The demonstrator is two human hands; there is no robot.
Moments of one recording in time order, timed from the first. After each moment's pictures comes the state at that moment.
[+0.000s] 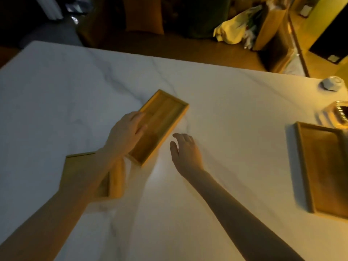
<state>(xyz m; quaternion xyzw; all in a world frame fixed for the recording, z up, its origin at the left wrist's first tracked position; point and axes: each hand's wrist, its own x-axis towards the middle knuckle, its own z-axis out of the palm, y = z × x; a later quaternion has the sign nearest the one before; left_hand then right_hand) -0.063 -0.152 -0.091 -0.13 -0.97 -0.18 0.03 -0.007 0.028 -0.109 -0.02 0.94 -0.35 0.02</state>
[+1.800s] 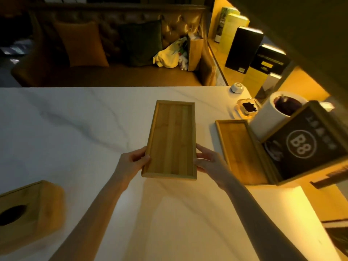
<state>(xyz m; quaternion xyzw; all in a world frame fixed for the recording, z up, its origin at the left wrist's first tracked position) 0.013 0.023 -0.074 -0.02 -0.75 -0.62 -0.21 0.079 0.250 -0.068 0.18 0.73 -0.66 0.09</state>
